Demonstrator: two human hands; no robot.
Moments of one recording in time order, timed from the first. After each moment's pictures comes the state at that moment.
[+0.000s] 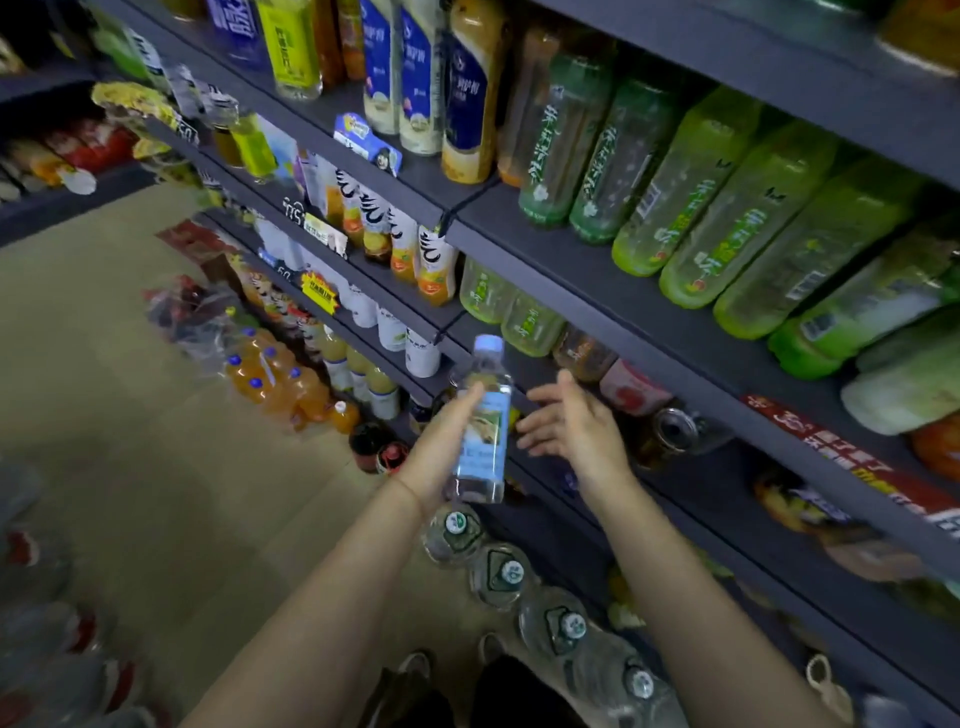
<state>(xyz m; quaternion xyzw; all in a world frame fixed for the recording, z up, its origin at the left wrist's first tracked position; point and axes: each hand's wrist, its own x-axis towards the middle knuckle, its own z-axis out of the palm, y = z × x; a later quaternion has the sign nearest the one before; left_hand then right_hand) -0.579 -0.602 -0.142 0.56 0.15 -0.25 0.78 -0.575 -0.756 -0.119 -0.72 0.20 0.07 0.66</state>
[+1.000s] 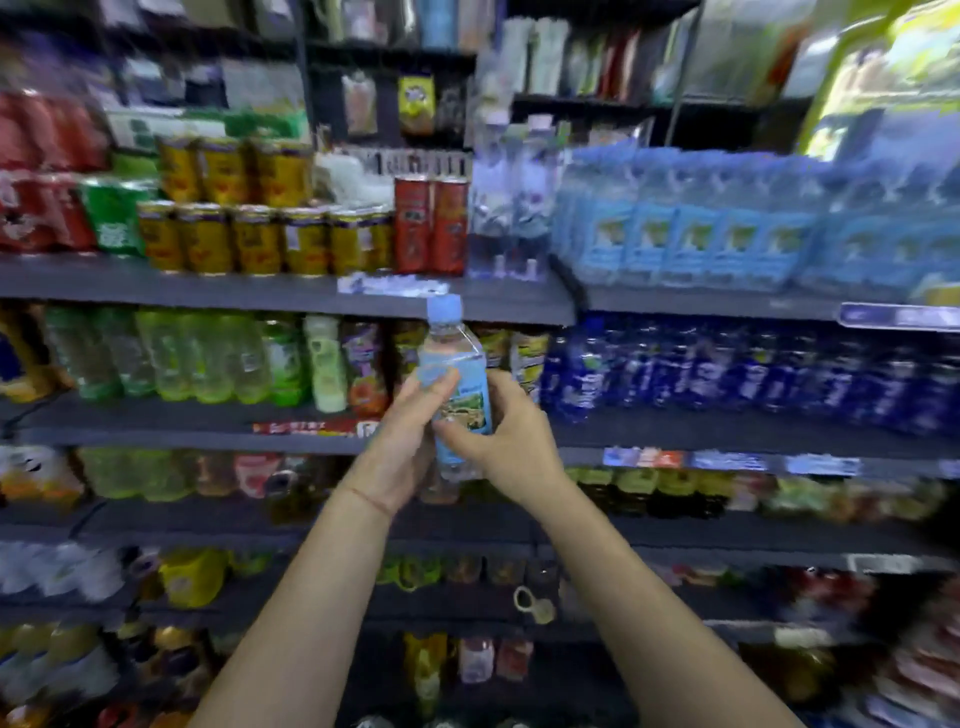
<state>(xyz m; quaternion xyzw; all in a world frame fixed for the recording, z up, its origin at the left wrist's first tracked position) -0.926 -0.959 0.094 0.46 -0.26 -0.29 0.80 -0.995 -1.064 0.081 -0.80 0.11 -0.29 0.51</state>
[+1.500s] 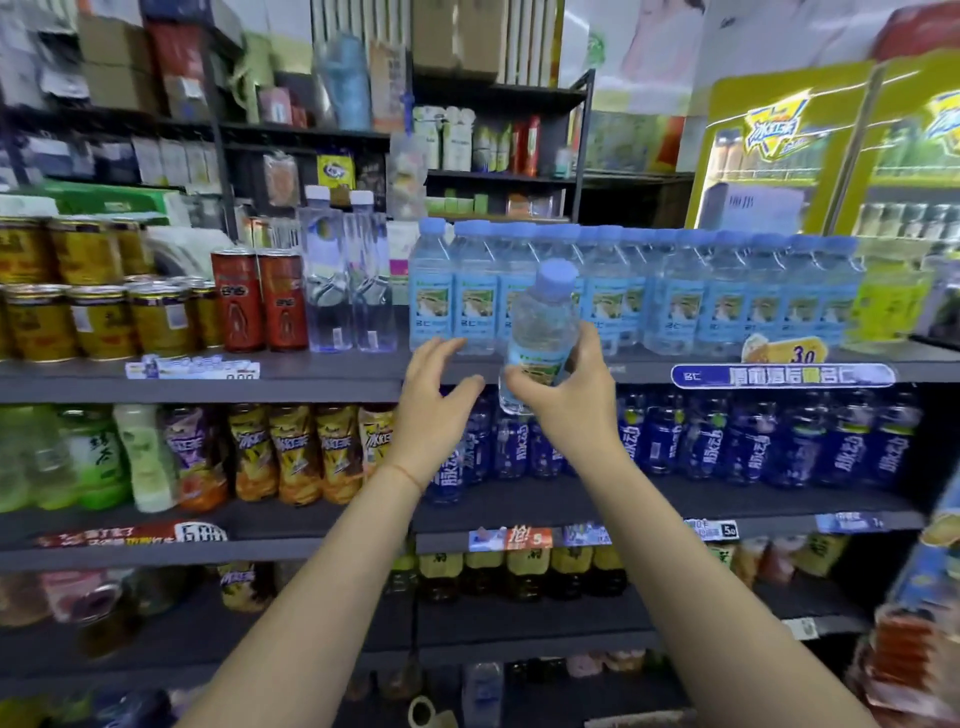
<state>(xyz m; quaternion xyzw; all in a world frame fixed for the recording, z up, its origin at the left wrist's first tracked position) -0.982 -1.201 0.149 0.67 -0.41 0.02 0.62 -1.094 -1.307 0.164 -0.76 0.18 -0.48 0.40</state>
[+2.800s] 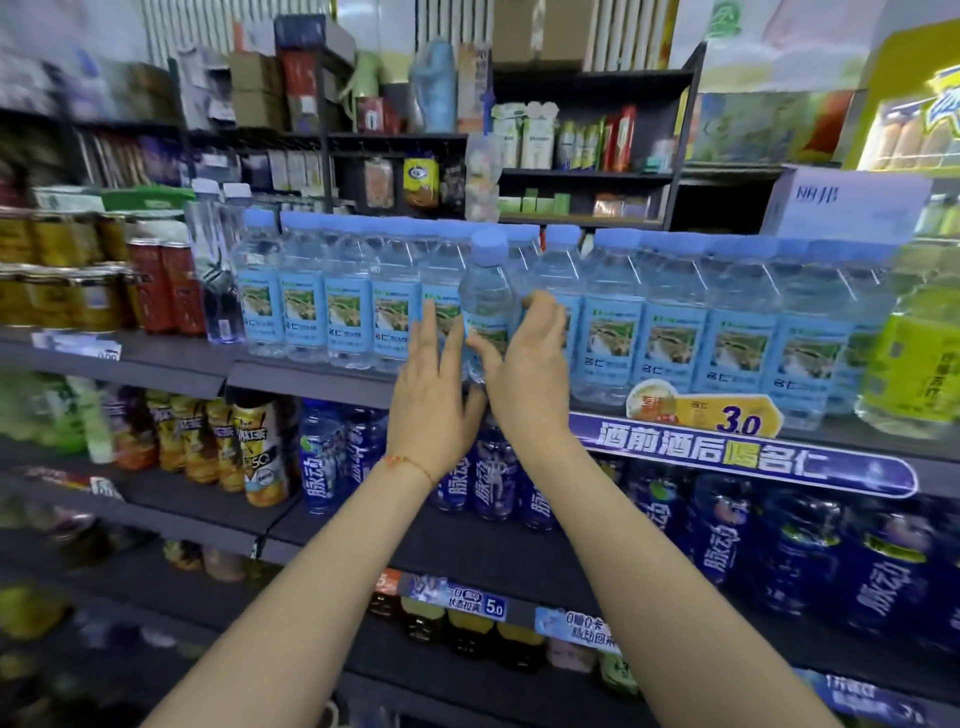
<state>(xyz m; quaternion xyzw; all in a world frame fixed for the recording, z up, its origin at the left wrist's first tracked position) -1.061 -1.471 0.137 0.83 -0.33 0.33 0.30 -1.125 -1.559 0.185 -0.83 0.08 -0.52 0.21</state>
